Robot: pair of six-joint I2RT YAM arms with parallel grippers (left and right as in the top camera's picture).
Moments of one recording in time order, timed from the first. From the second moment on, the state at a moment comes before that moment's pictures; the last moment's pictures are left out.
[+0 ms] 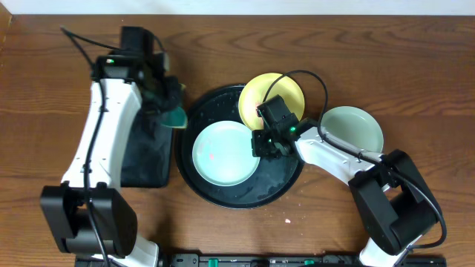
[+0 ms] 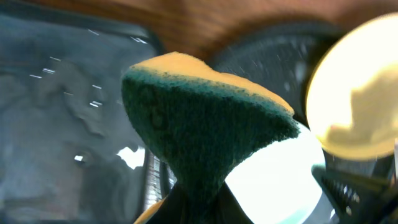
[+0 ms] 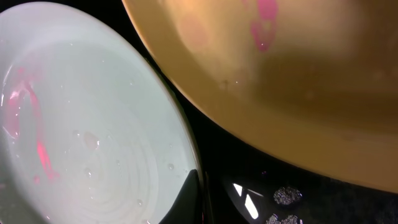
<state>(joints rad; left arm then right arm) -0.06 1.71 1.53 -1.11 0.17 -0.22 0.60 1.86 1.06 -0.37 -0.21 0.55</state>
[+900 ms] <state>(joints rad) -0.44 1.72 1.01 -0.70 0.22 -0.53 0.60 1.86 1.07 -0.37 -0.20 0.56</state>
